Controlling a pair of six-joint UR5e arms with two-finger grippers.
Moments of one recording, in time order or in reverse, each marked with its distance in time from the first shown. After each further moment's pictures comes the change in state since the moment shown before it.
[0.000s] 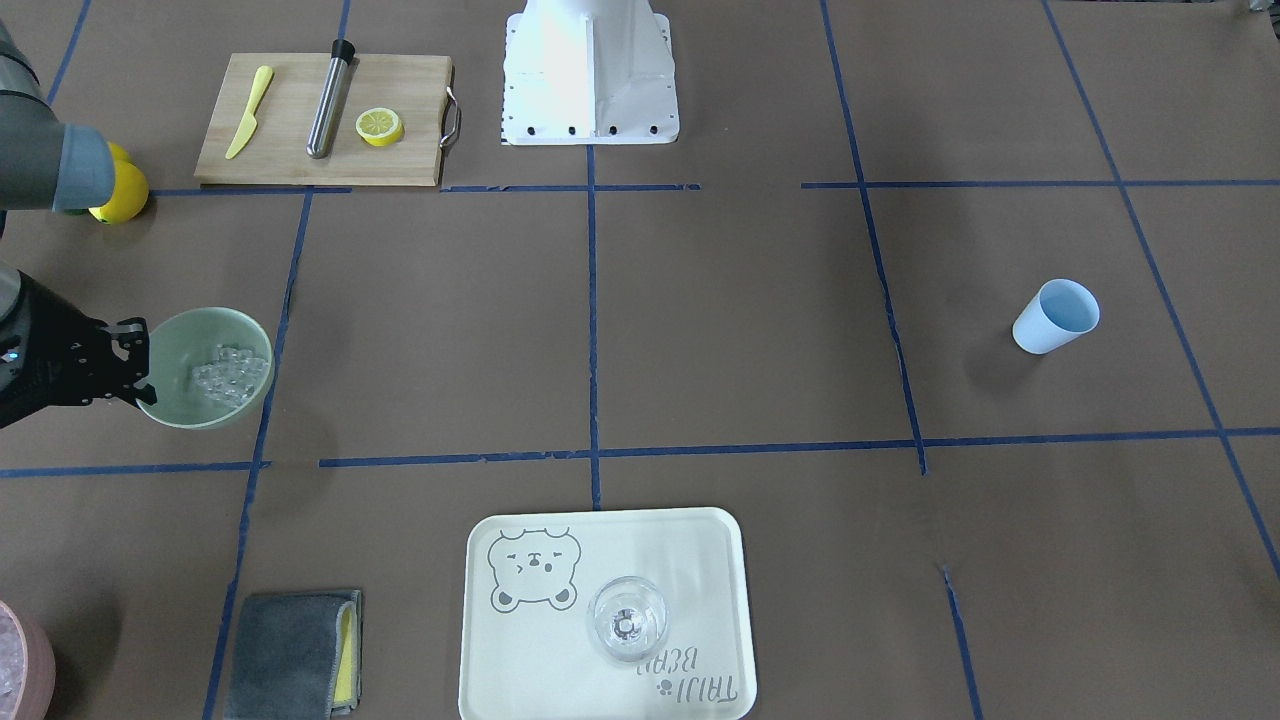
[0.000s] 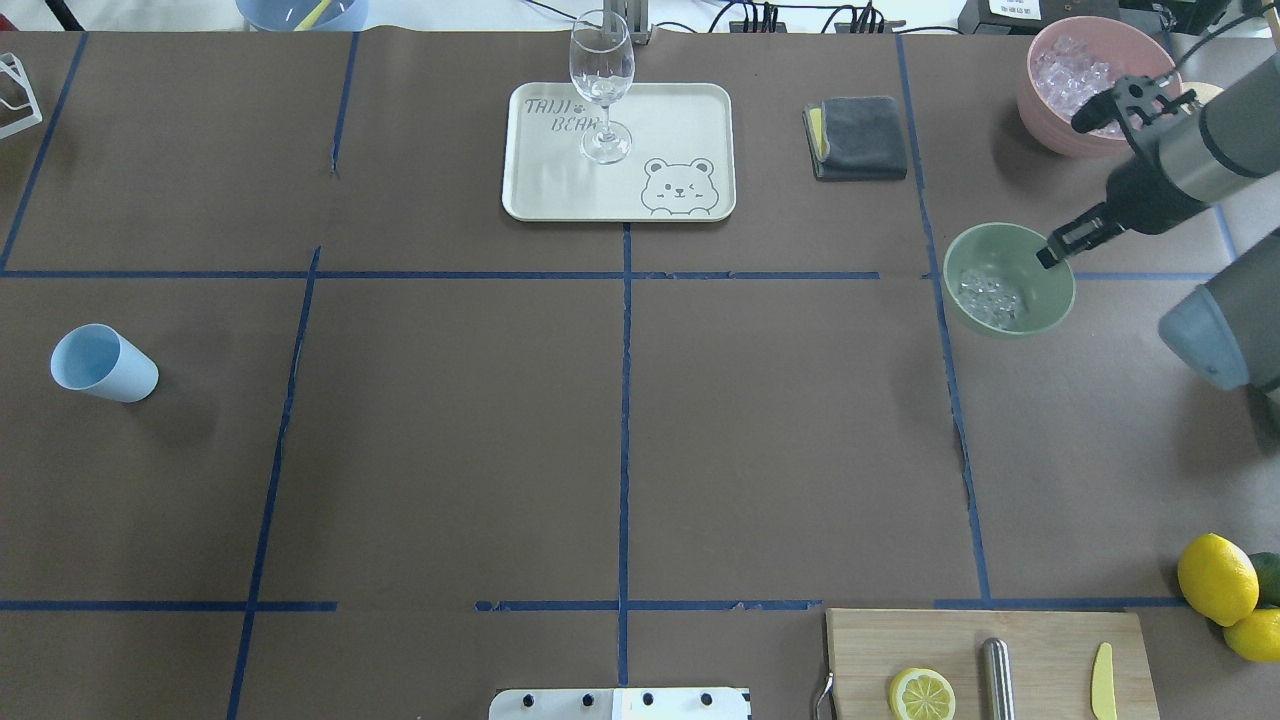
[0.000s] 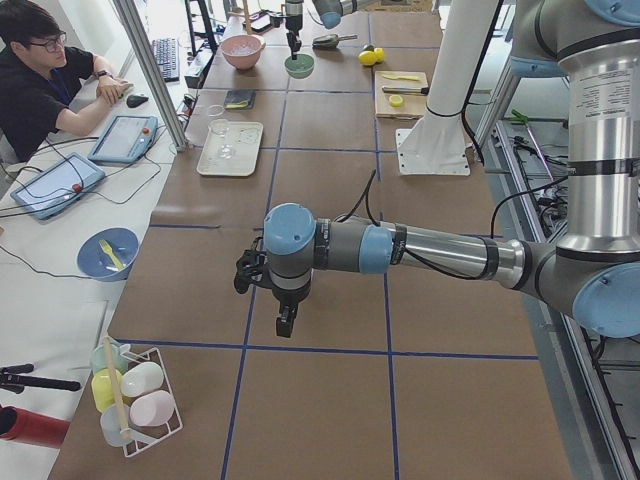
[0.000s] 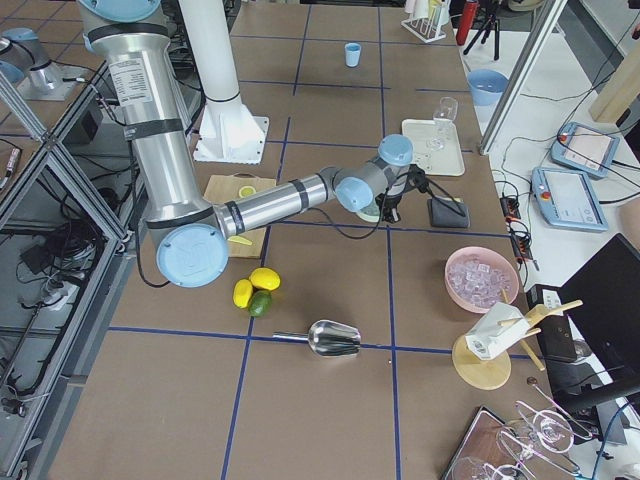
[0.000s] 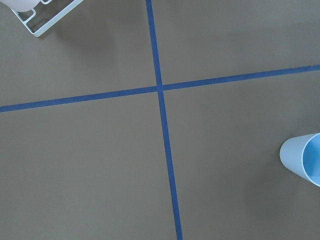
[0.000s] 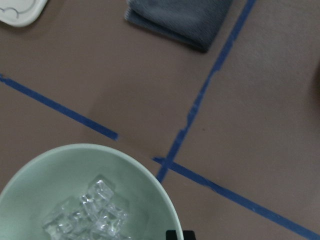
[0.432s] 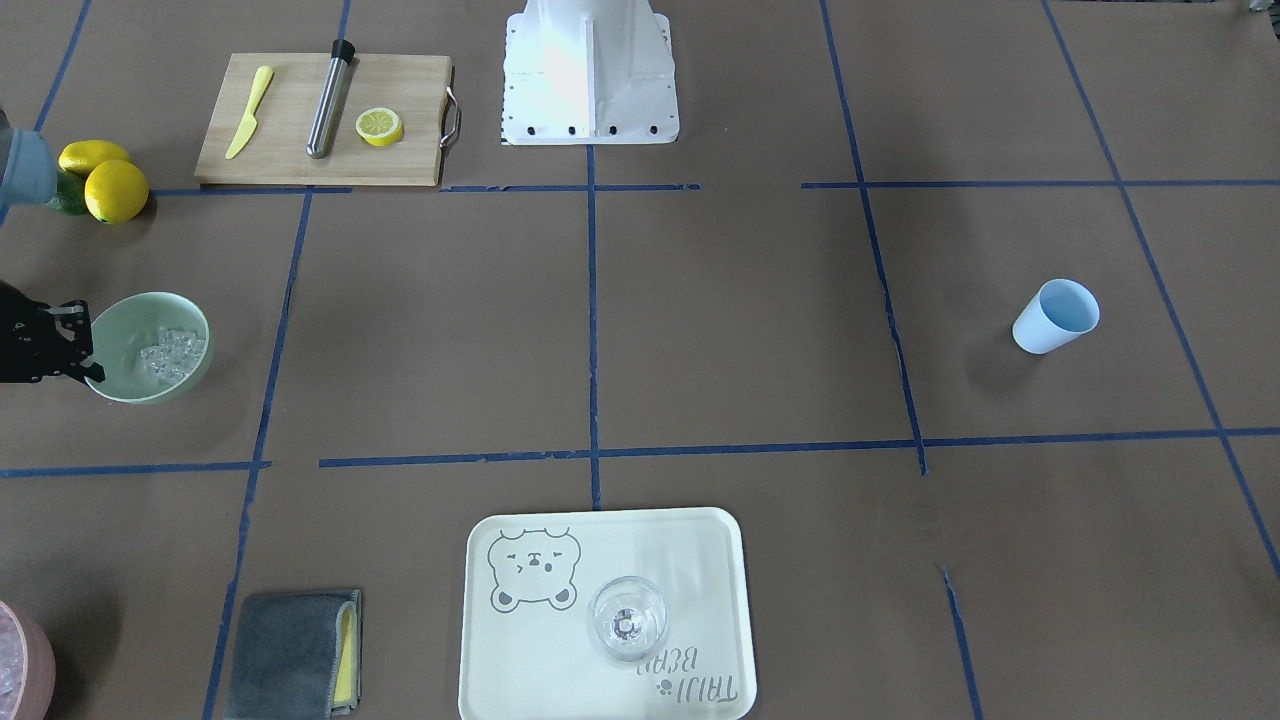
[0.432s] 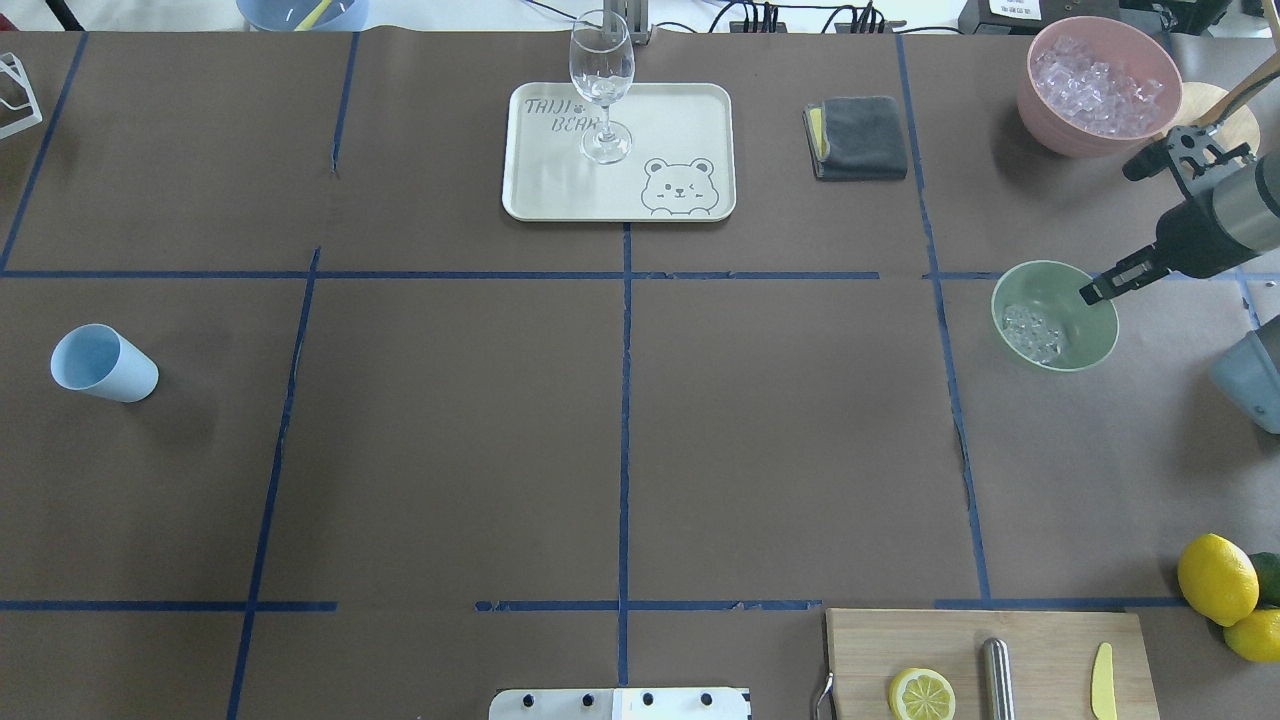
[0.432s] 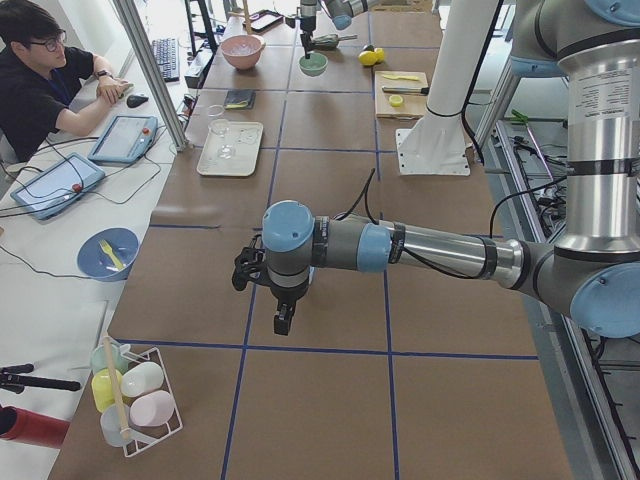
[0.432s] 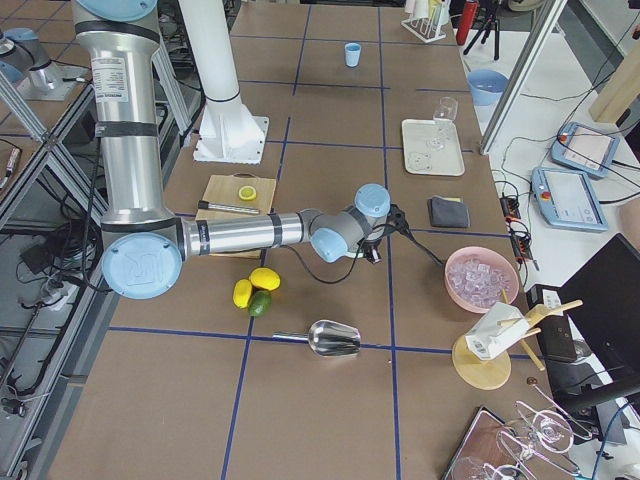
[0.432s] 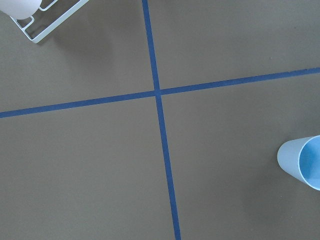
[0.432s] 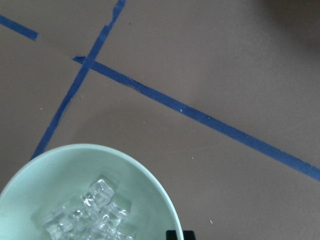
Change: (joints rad) left arm 0.001 -0.008 -0.001 -0.002 0.000 0.000; right arm 0.009 -0.145 -0.077 0.234 0.023 -0.007
